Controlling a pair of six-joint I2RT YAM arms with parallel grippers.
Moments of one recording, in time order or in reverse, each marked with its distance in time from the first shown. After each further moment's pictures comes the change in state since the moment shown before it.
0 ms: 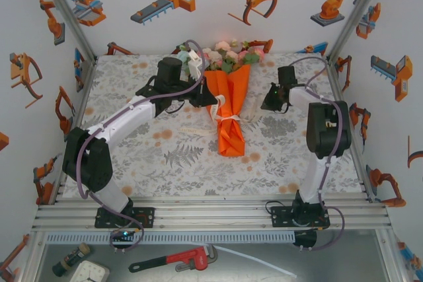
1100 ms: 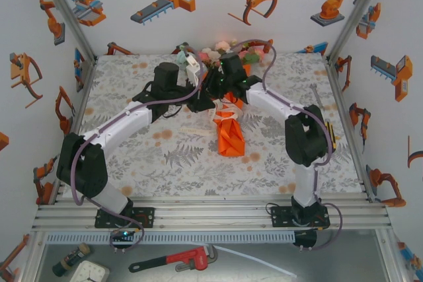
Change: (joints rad) left arm 0.000 -0.064 -0.091 0.045 0.014 0.059; right arm 0.463 0.040 0.295 0.092 -0.101 0.342
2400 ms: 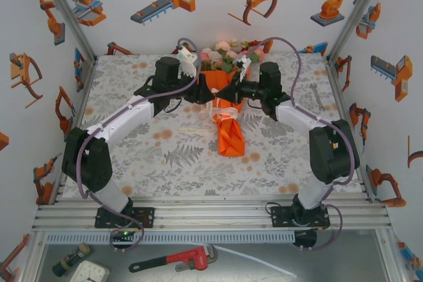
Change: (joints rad) left arm 0.033 0.062 0.081 -0.031 -0.241 -0.150; right arm -0.194 -0.283 -0.494 0.605 -0.568 -0.772
